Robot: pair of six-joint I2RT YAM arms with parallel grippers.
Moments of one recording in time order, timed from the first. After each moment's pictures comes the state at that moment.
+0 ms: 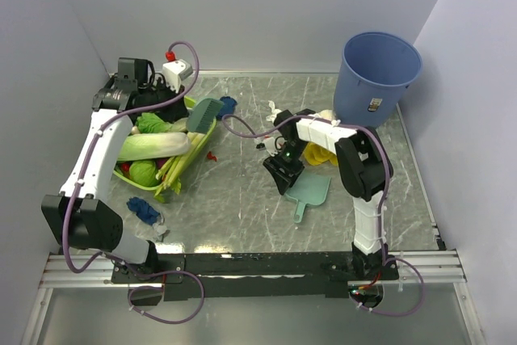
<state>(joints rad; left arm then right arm) -0.10 1.48 1.54 -0.83 0.54 0.37 0.51 2.03 1.45 -1.08 -0.47 -0.38</state>
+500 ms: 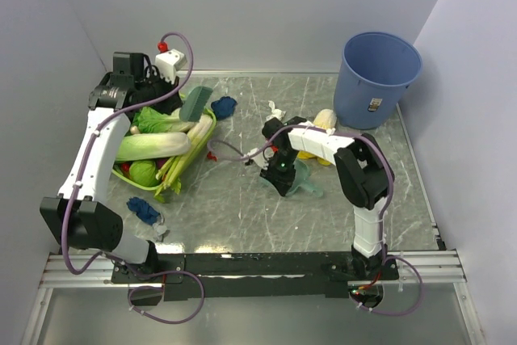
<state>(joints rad) -0.09 1.47 1.59 -0.79 0.40 0.30 0.62 1.97 1.41 -1.05 -0.40 -0.67</state>
